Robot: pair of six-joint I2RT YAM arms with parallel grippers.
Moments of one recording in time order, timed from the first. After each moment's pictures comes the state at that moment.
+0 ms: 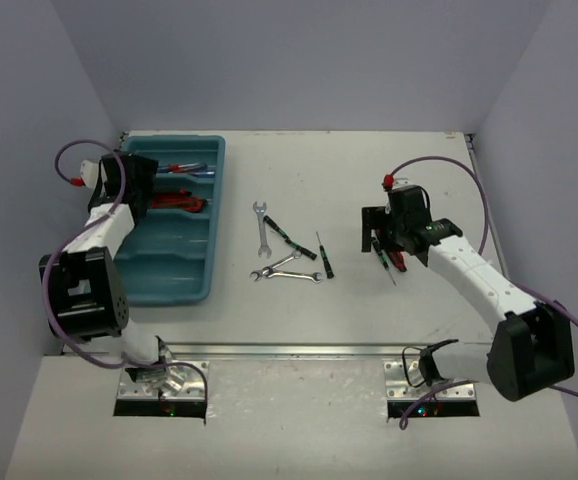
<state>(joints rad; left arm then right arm) 0.22 1.58 1.05 -0.07 -0.21 -1.11 0.33 1.23 0.84 -0.47 0.16 0.24</state>
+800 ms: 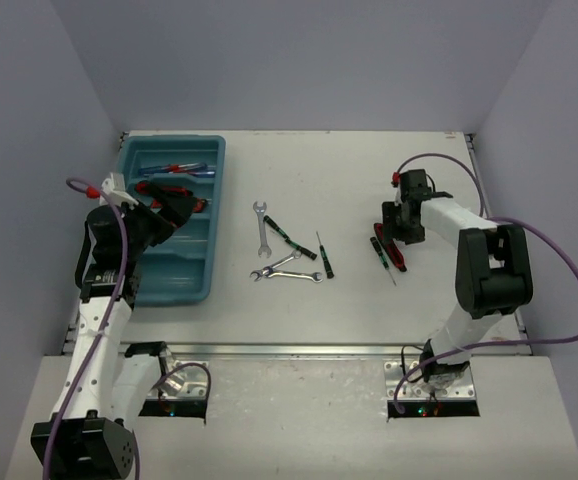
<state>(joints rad) 0.14 0.78 0.69 -0.19 0.30 -0.75 0.10 1.74 1.04 -0.47 0.05 0.09</state>
